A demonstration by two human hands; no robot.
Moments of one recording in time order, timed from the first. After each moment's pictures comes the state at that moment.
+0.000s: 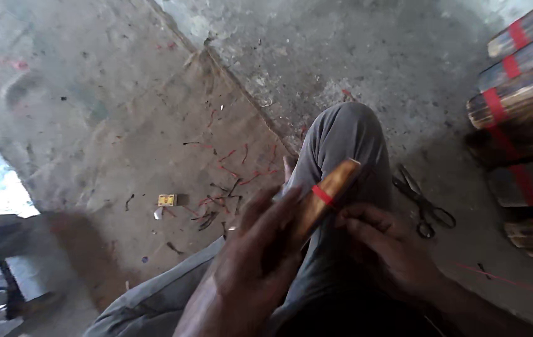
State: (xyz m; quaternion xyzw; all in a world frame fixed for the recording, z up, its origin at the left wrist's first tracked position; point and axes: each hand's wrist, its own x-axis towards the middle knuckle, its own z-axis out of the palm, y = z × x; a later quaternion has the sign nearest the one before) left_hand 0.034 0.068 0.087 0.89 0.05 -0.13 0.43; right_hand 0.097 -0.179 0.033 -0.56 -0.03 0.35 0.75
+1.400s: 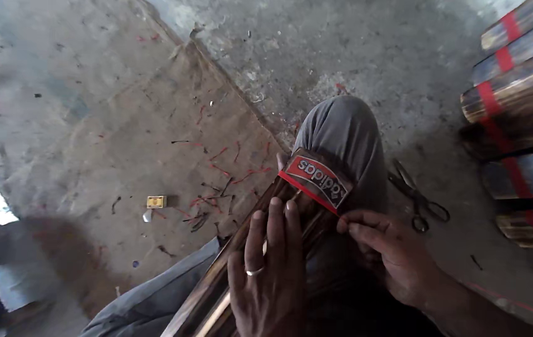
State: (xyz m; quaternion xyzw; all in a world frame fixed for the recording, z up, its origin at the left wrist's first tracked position) left_hand 0.000 -0.007 0.035 0.99 0.08 0.01 -0.11; right_hand 0.087 -0.195 0.027 -0.56 0.11 0.41 0.71
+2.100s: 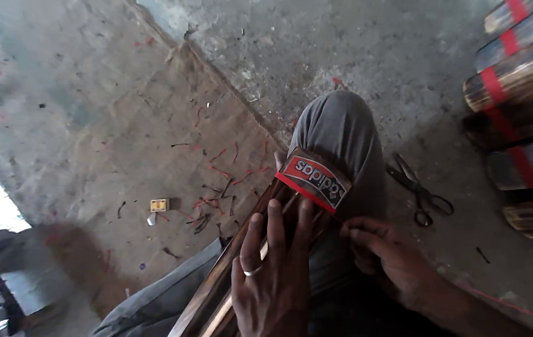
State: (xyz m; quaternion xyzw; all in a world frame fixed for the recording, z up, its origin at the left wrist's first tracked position) left_hand 0.005 -0.009 0.037 0.99 0.07 0.01 -0.08; right_hand 0.068 -0.210 0.005 -0.51 0.14 0.42 0.74
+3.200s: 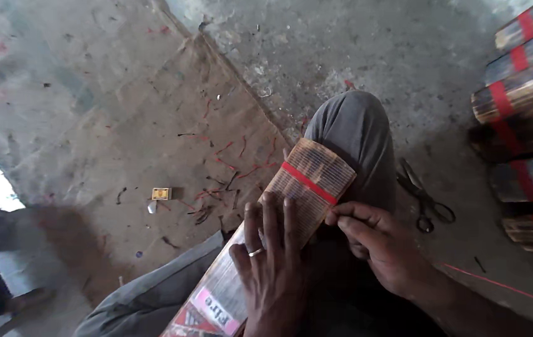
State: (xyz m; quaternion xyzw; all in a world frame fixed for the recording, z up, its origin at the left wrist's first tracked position) left_hand -0.007 0.005 0.009 0.99 0.13 -0.02 0.01; right_hand 0.087 -0.173 0.017 -0.61 0.03 0.37 0.70
